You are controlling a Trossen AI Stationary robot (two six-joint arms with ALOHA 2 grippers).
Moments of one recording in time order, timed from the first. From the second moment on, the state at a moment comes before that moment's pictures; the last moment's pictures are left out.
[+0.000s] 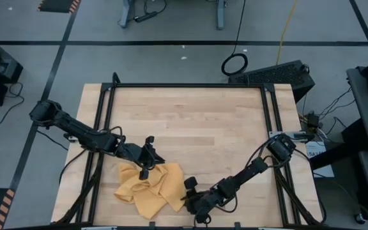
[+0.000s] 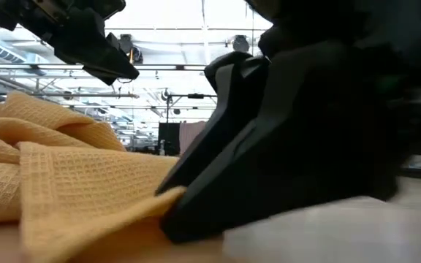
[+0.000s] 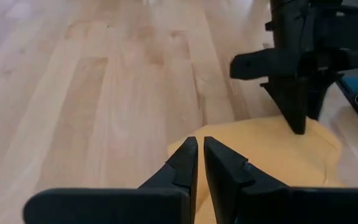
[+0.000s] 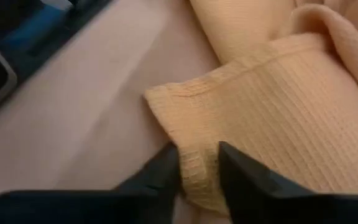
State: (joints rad) left arm -0.37 1.25 0.56 0.13 -0.18 -0.20; right arm 0.59 2.19 1.28 0.18 0.36 0.00
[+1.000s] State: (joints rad) left arm -0.49 1.32 0.56 0.71 -0.36 0.09; right arm 0.47 1.67 1.28 -0.04 0.71 -0.19
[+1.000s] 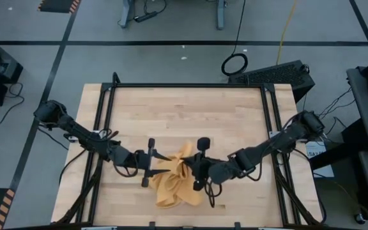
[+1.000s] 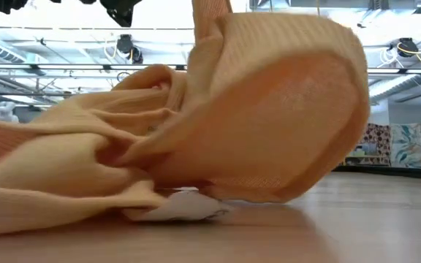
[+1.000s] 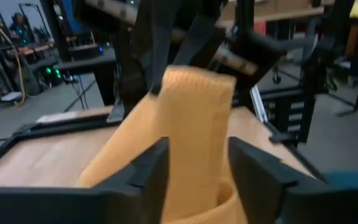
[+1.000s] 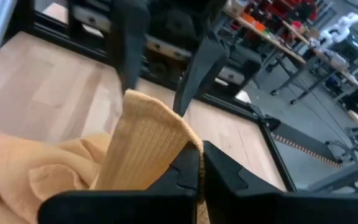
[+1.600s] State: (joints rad) left arm -0.50 1.53 0.71 0.88 -0.55 0.21; right arm 0.41 1.68 1.28 -0.03 0.71 -0.06
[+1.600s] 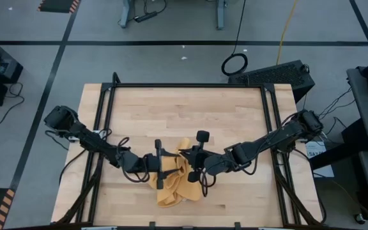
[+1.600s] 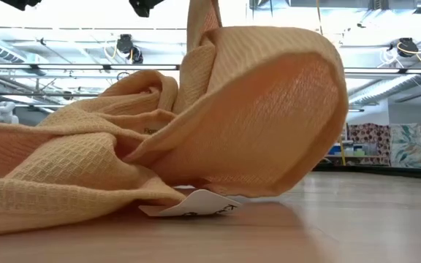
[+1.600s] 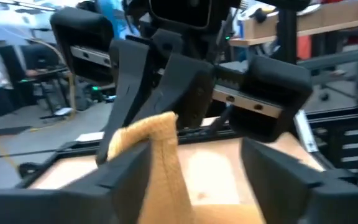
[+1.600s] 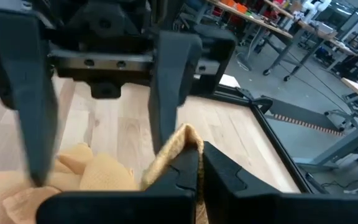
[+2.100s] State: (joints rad) left arm -0.51 1.50 0.72 0.75 -0.69 0.15; right arm 0.46 1.66 1.28 -0.10 0.88 -0.05
